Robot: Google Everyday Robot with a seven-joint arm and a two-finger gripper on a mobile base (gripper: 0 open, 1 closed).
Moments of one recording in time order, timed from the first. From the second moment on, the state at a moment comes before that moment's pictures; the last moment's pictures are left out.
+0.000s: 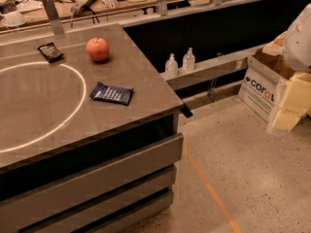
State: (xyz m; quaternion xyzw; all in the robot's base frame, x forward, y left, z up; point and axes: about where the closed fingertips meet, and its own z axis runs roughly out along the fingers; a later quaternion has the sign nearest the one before) arm 0.438 -0.217 0.976 -0.60 0.78 -0.03 0.16
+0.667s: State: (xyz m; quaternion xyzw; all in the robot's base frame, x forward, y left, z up) arm 0.450 -0.197 0.963 -0.60 0.78 0.00 0.18
